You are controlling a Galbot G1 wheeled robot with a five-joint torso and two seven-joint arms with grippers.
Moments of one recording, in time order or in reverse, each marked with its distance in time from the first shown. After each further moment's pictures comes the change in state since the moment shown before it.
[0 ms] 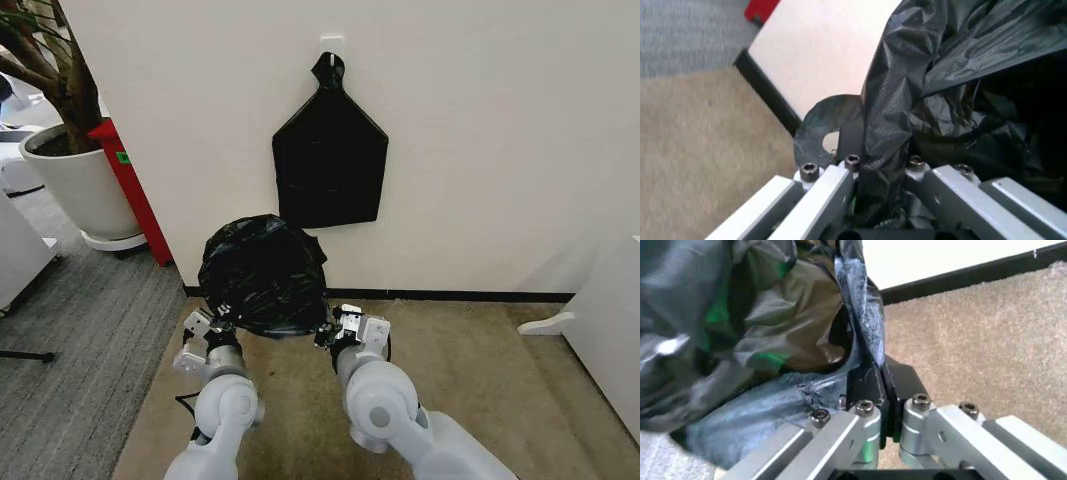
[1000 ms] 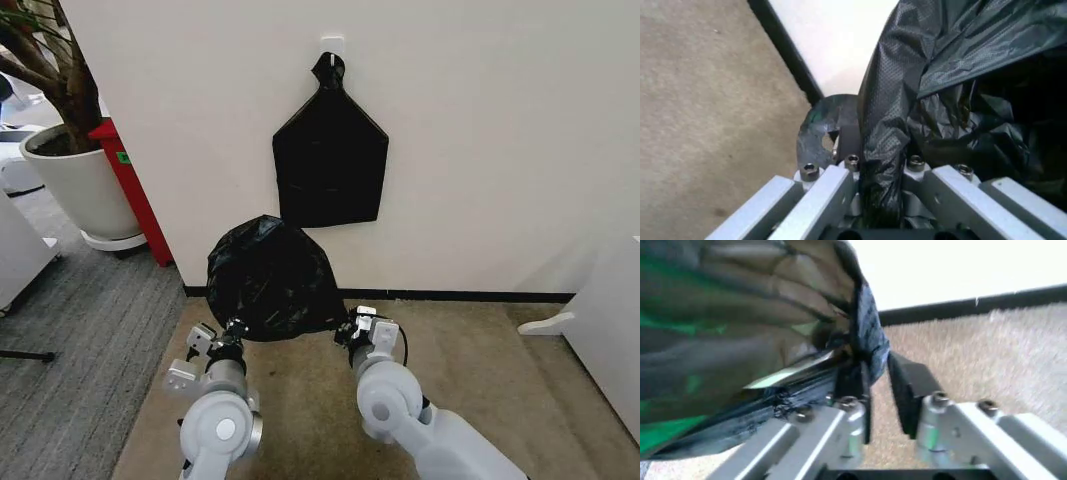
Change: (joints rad) left arm 0.082 0.004 -0.002 -0.129 -0.173 0.076 -0.084; right arm -0.055 -0.066 0.058 0.002 -0.172 -0.035 -0.076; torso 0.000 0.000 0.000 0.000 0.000
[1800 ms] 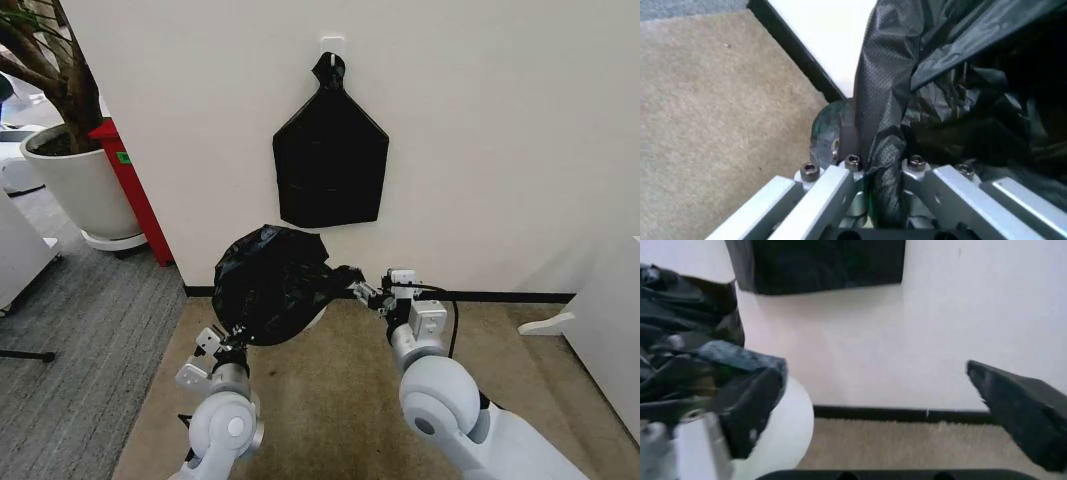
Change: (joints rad) left arm -0.018 0.075 0.024 0.079 0.067 0.031 0.018; right arm -0.048 -0.098 0.107 0.140 -0.271 -0.004 -0.133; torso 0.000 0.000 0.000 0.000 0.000
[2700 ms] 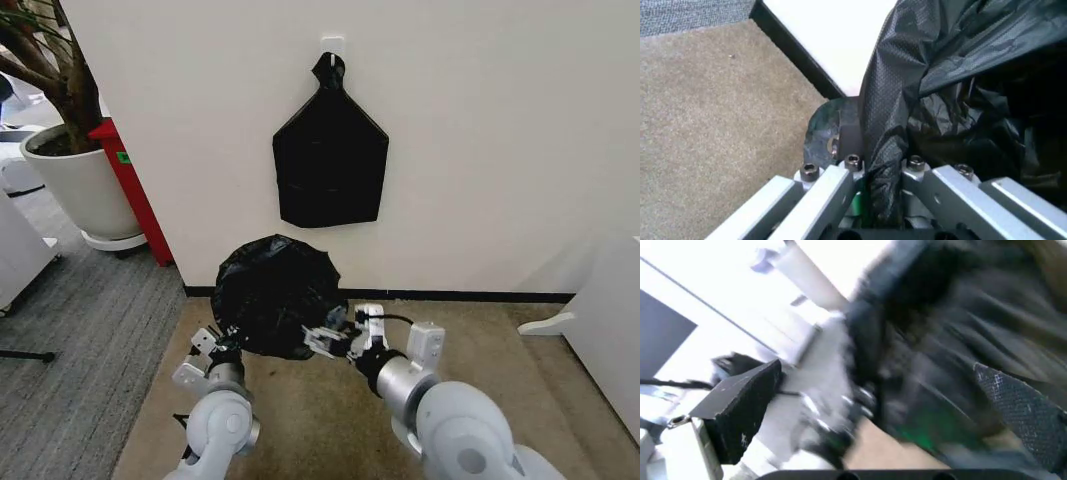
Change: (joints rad) left arm -0.013 0.008 0.008 0.041 0.041 -0.002 0.031; right arm 0.002 -0.022 0.012 0.189 0.615 0.021 -0.211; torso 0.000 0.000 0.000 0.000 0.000
